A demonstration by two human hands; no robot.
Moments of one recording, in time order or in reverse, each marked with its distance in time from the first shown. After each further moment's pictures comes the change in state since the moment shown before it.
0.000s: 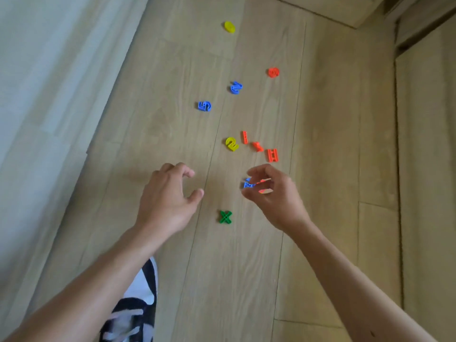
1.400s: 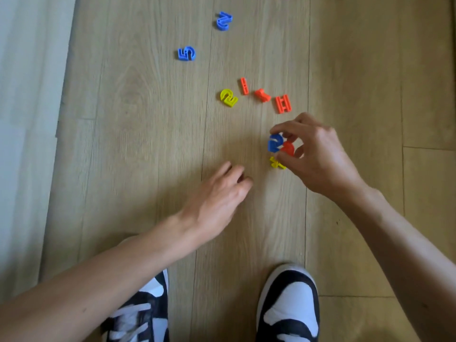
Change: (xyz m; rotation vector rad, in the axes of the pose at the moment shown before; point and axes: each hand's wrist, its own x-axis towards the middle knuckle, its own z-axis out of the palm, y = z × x) left_hand -0.014 0.012 0.080 0.450 -0.358 0.709; right_hand 0.015 0.051 -0.026 -0.376 0.030 -0.260
